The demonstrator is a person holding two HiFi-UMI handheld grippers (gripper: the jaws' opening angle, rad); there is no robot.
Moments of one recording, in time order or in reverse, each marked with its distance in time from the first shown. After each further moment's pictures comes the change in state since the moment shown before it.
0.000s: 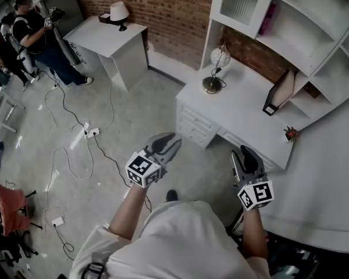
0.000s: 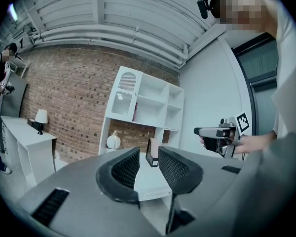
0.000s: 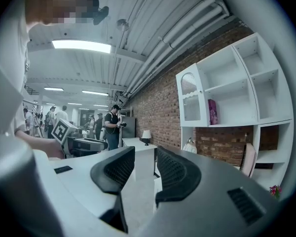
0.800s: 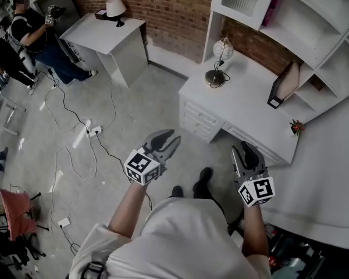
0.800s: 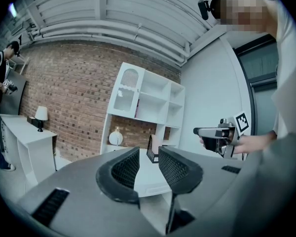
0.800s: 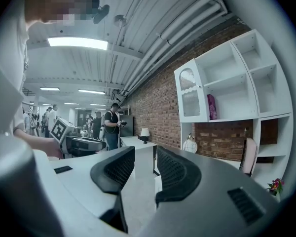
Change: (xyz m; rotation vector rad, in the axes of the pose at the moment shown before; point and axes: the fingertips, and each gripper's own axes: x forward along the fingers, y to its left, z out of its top) left arm 0.000 0.031 -0.014 -0.011 0.034 -0.014; right arm 0.028 0.004 -0.021 0.030 0.027 -0.034
